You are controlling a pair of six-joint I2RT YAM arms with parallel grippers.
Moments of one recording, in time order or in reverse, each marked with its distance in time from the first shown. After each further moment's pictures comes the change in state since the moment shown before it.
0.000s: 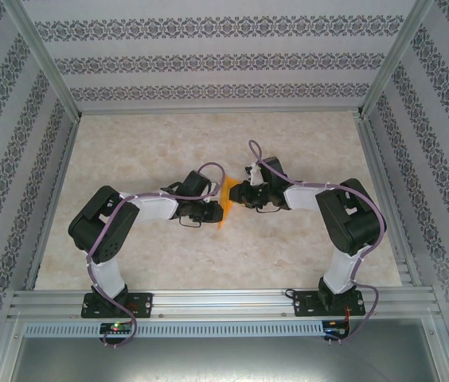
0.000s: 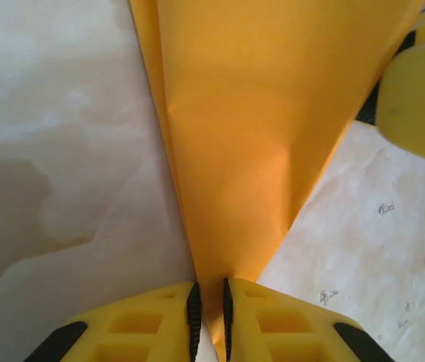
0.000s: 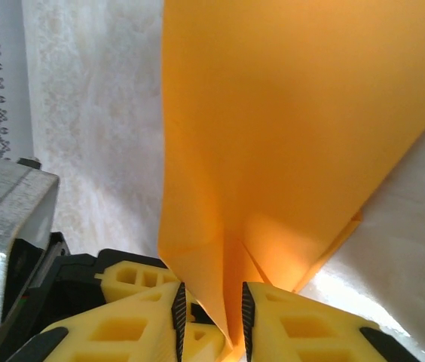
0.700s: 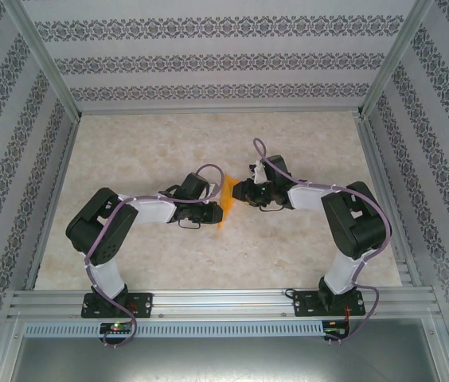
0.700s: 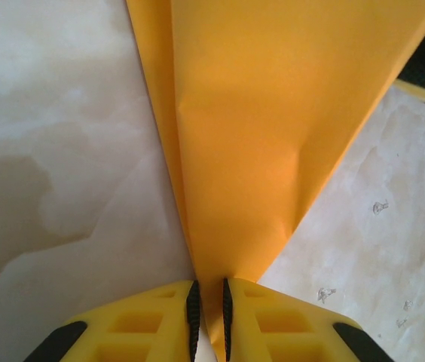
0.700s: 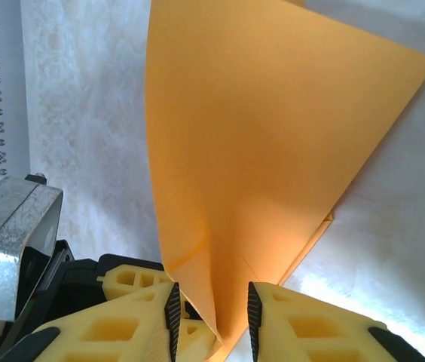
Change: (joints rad) left arm -0.001 -0.021 -0.051 0.079 -0.001 -0.007; right arm -0.020 -0.045 -0.006 -0.047 0.031 -0.024
